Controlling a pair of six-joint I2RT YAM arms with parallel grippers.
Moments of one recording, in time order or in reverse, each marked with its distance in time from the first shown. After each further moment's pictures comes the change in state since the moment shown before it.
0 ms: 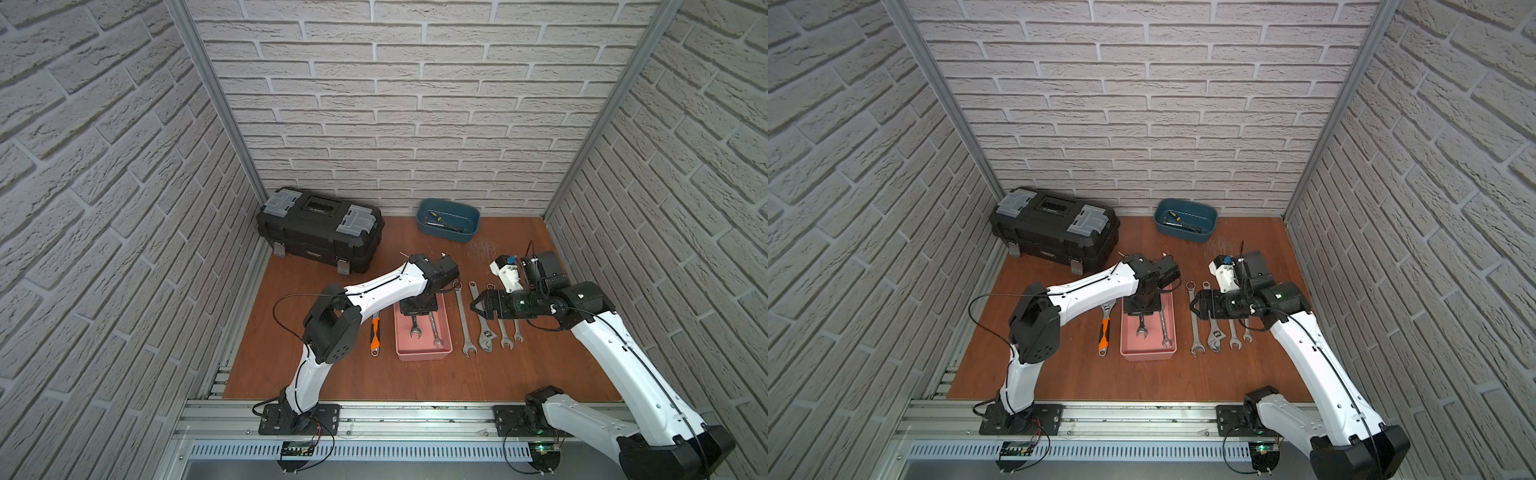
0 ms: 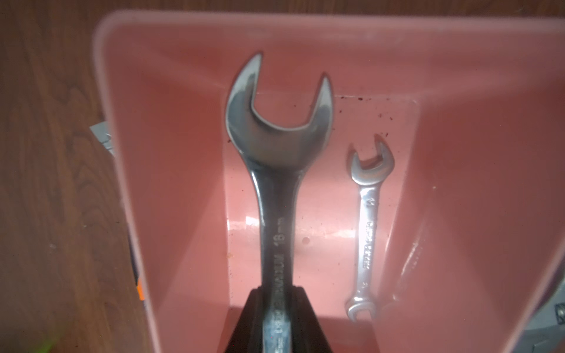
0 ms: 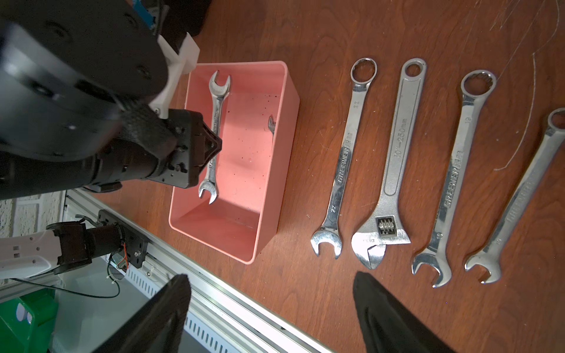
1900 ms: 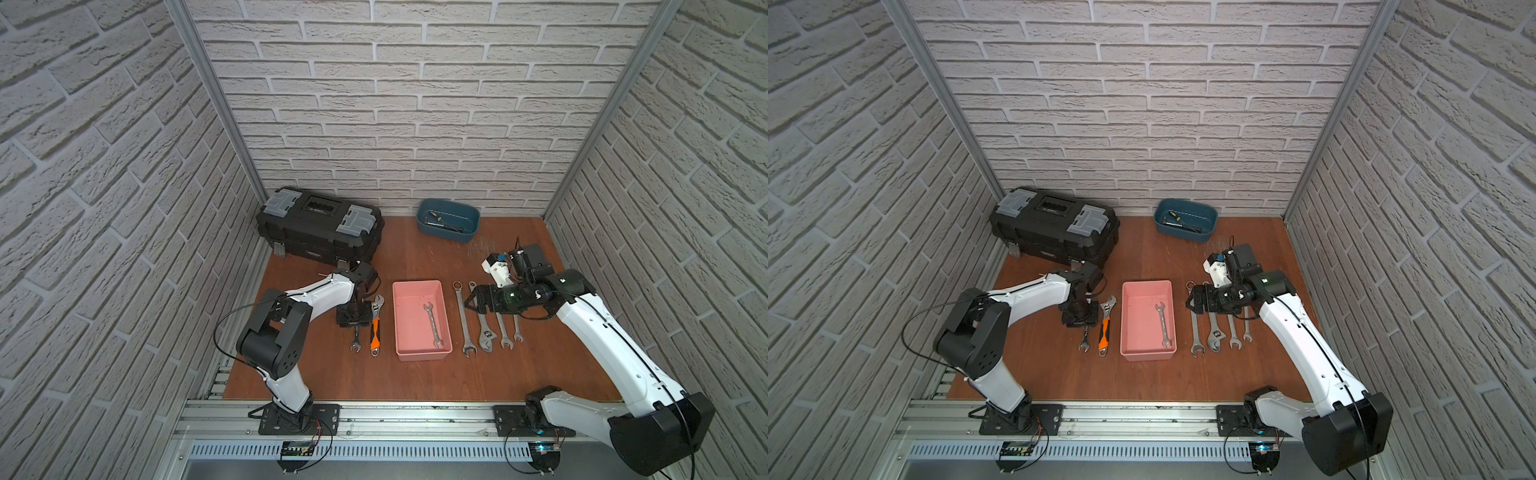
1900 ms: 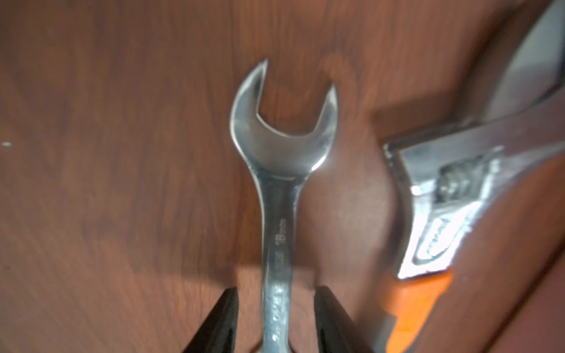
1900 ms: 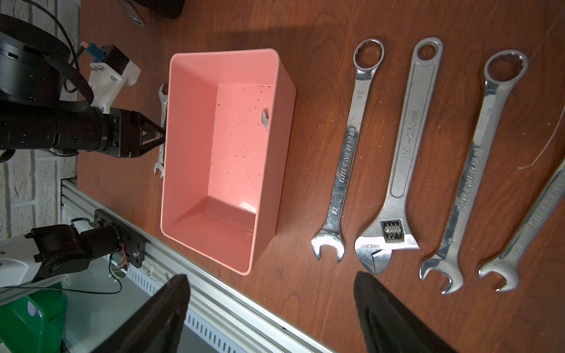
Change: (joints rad) left arm 0.430 -0.354 -0.747 0.386 0.137 0.466; right arm 0.000 0.127 0.022 0.013 -0.014 0.005
